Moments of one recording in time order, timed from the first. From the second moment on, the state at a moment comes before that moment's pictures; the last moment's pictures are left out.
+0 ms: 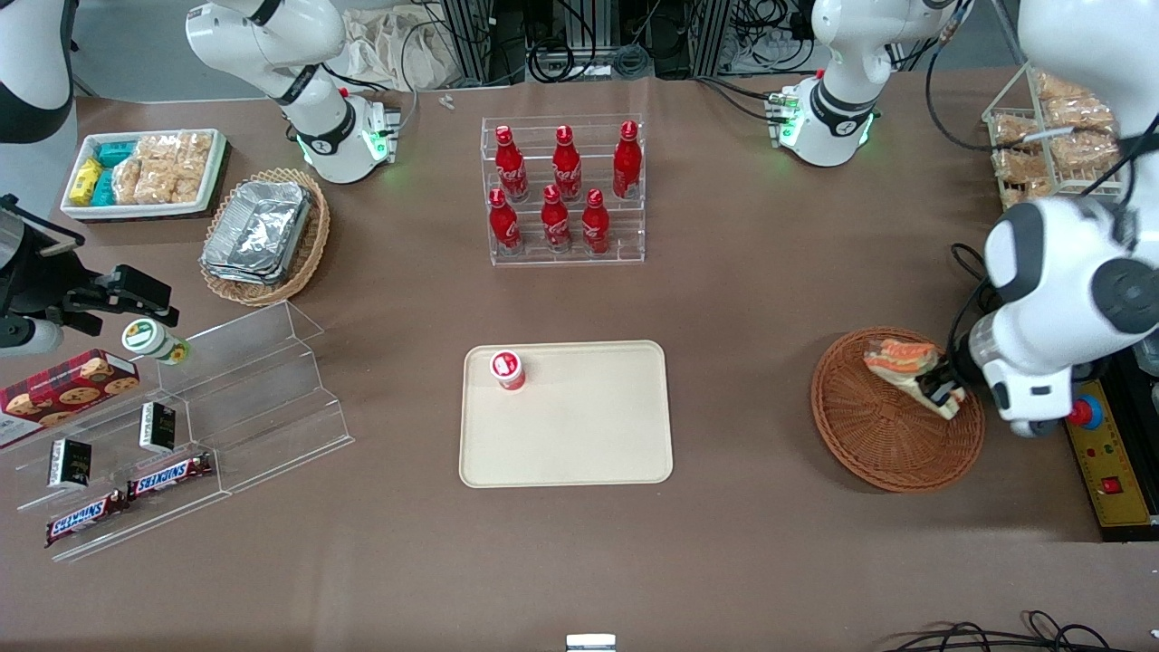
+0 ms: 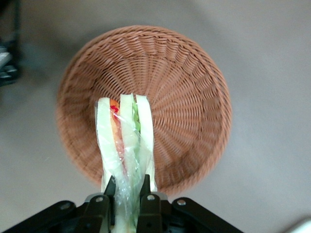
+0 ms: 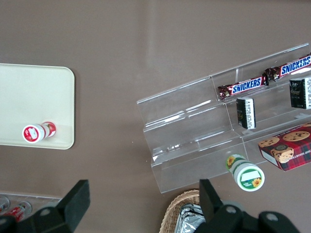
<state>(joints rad) 0.11 0.23 -0.17 -1.75 0.06 1.92 -0.89</state>
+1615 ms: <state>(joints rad) -0.21 0.62 -0.51 -1.43 0.22 2.05 -0.62</state>
